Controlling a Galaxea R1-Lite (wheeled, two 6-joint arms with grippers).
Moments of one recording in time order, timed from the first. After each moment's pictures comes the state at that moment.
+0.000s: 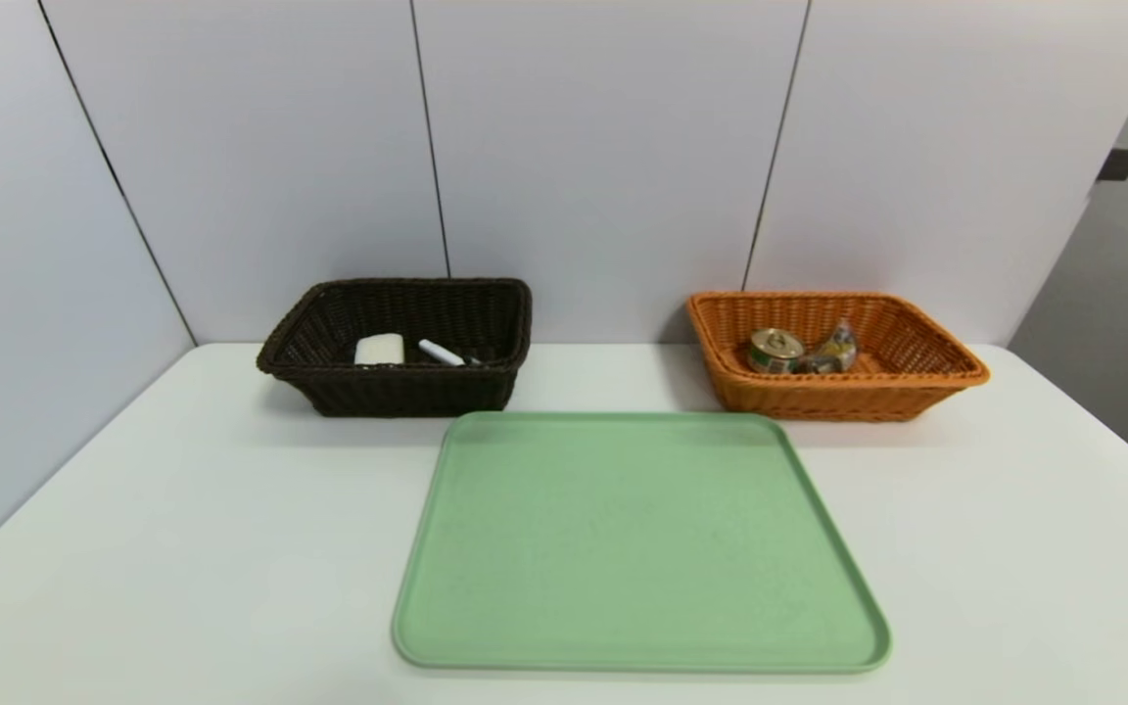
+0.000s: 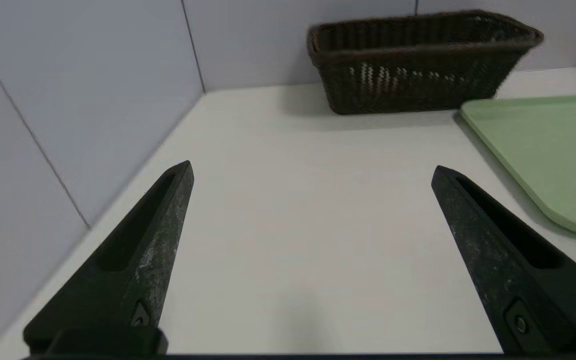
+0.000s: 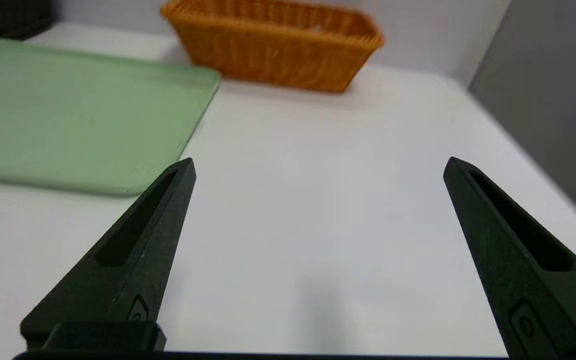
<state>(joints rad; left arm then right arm) 0.00 0.00 -0.01 -0.14 0.06 0.06 0.00 0.00 0.00 -0.02 0.03 -0.11</state>
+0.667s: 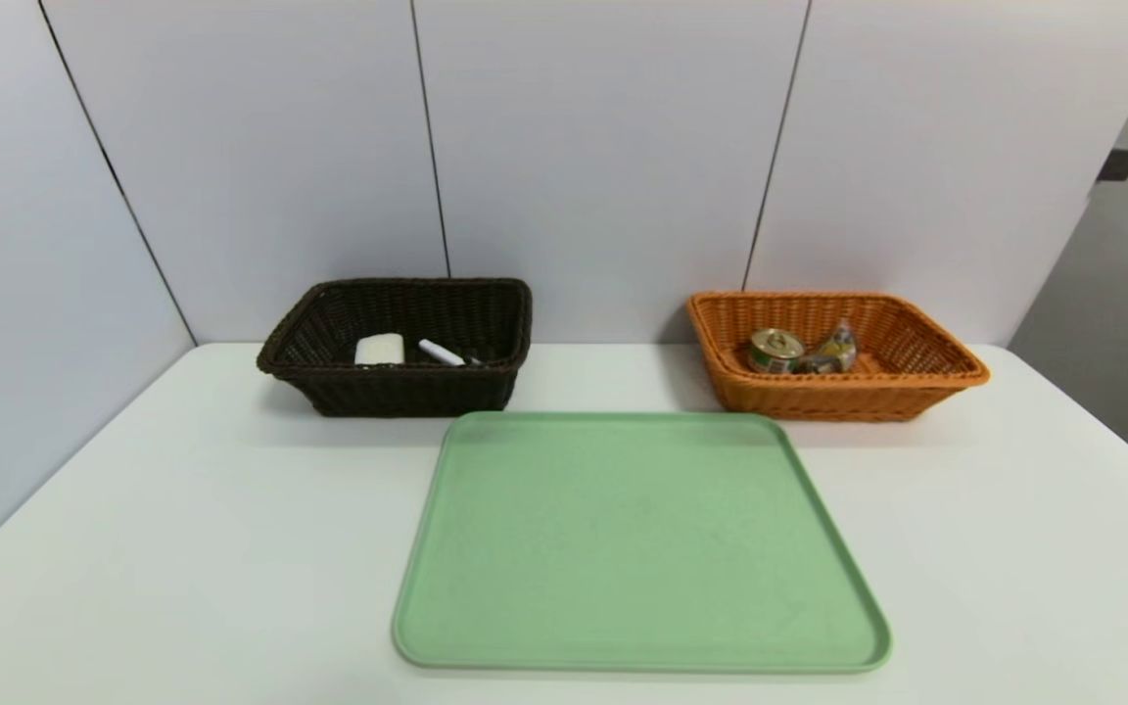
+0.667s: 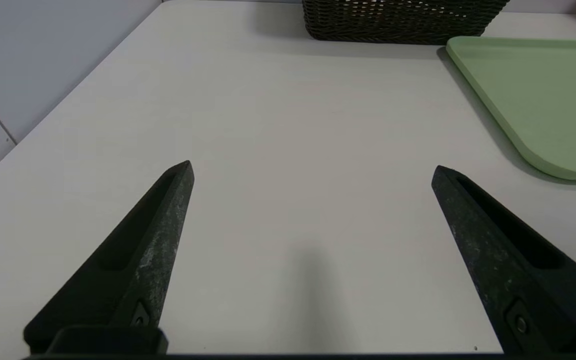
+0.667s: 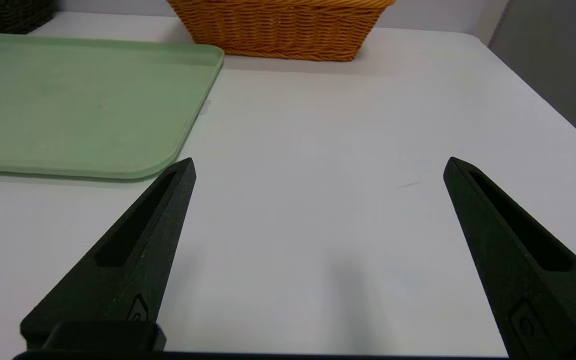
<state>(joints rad) 0.00 0.00 0.00 0.00 0.03 -0.05 0.00 0.00 0.00 0.00 0.02 -0.05</state>
